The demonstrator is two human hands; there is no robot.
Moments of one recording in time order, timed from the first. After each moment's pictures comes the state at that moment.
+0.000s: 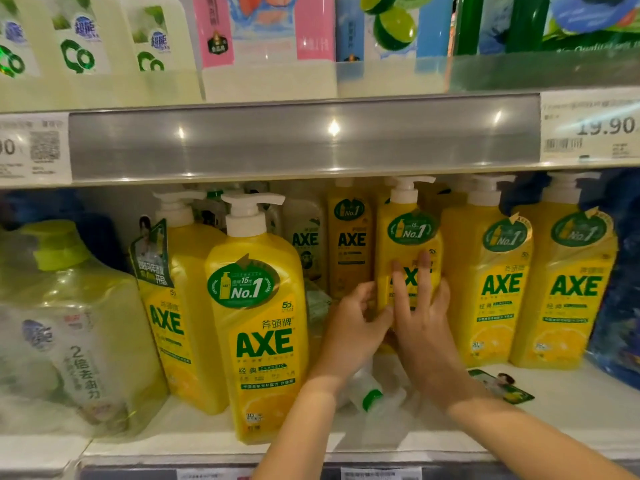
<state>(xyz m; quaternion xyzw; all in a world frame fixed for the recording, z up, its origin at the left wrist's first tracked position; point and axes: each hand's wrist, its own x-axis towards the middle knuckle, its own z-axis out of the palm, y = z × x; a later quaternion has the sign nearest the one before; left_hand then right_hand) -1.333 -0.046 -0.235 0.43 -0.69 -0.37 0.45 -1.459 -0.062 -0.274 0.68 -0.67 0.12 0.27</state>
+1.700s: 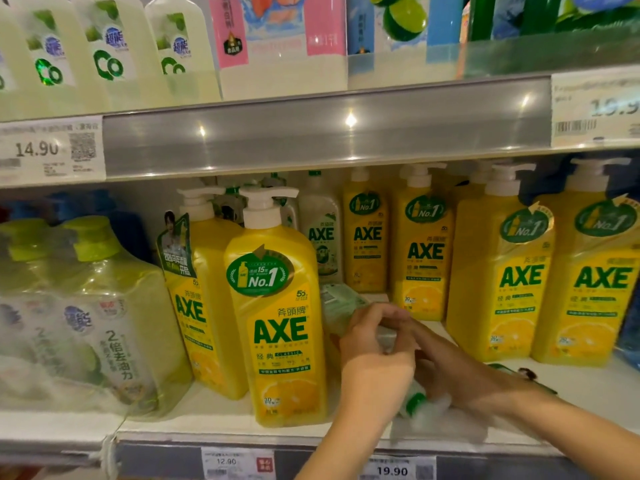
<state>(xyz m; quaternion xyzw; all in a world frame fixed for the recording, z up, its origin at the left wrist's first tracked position) -1.336 0.018 -0.238 0.47 -0.63 -0.29 0.54 -1.469 -0.003 -0.267 0.76 -0.36 0.34 -0.42</state>
